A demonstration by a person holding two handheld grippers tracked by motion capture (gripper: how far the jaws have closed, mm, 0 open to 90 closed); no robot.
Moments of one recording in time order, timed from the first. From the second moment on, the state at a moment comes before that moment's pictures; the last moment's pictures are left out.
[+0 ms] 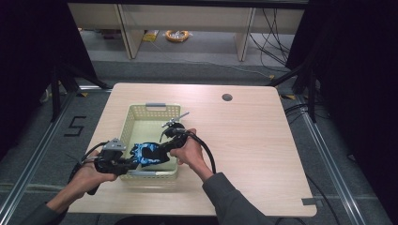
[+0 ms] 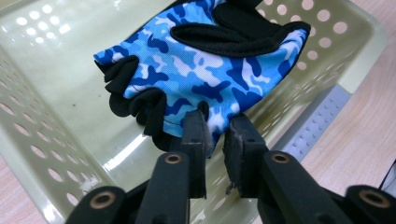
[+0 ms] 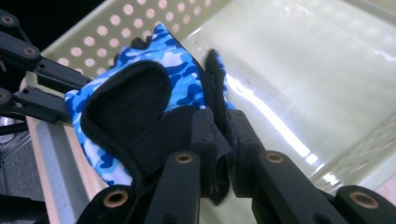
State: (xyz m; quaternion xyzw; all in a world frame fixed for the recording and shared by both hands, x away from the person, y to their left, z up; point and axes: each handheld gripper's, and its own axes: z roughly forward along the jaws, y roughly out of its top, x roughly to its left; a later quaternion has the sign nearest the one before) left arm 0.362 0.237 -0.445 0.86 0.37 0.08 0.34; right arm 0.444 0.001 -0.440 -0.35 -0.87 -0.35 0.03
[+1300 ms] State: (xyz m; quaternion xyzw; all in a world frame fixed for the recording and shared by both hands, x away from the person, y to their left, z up) left arm 0.353 0.225 -0.430 0.83 0.38 0.12 0.39; right arm 0.448 0.011 -0.447 -0.34 -0.90 -0.29 -0.03
